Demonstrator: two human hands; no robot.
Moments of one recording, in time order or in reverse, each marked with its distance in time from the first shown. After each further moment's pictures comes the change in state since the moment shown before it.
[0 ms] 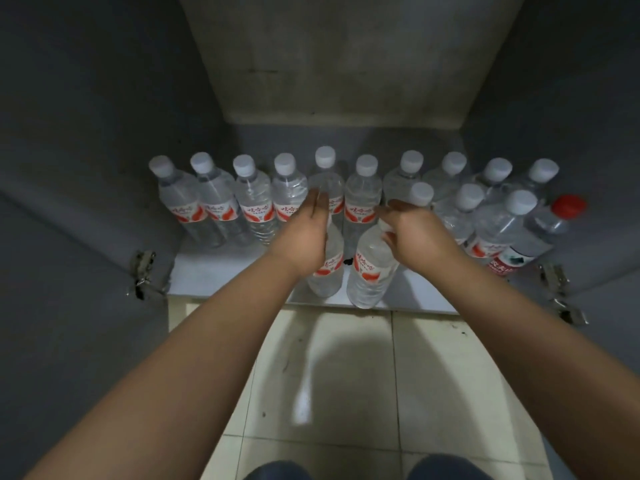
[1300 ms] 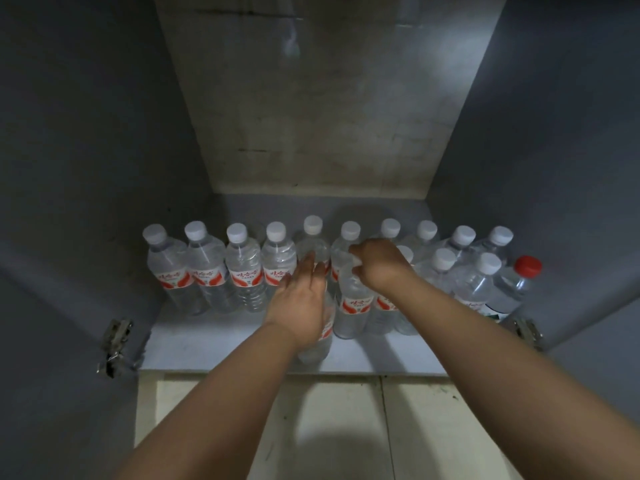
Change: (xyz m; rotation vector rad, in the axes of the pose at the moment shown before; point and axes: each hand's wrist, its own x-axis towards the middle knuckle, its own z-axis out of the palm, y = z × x) left_hand -0.002 0.001 0.005 0.070 0.017 0.062; right_hand 0.054 -0.016 -0.015 -0.032 -0.077 0.184
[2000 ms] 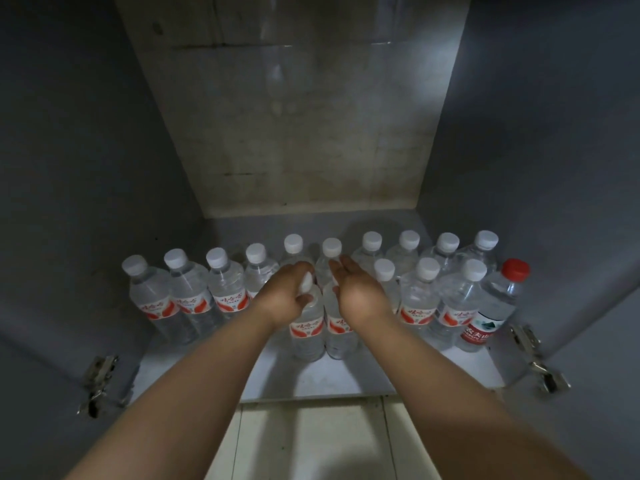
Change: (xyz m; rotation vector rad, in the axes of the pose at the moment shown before) left_hand 0.045 -0.004 -0.015 -0.238 -0.002 0.000; right_hand -0.013 0.005 0.030 0.201 0.119 -0.075
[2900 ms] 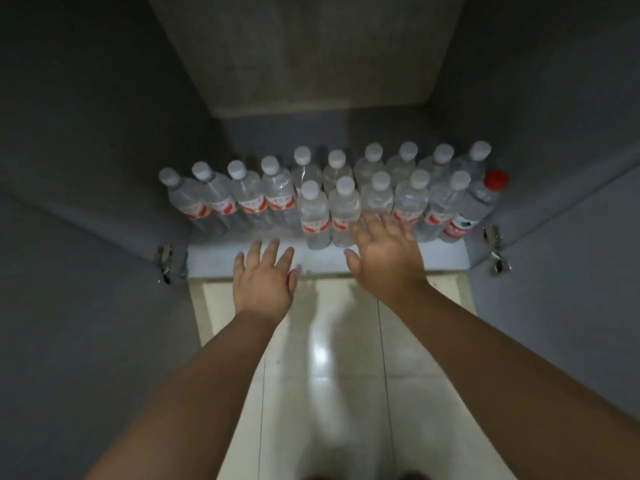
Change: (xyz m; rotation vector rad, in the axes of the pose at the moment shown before) left_hand -0.149 0.023 -0.012 0.403 -0.079 -0.270; right_hand -0.130 -0.029 -0.061 -0.091 -0.106 0.046
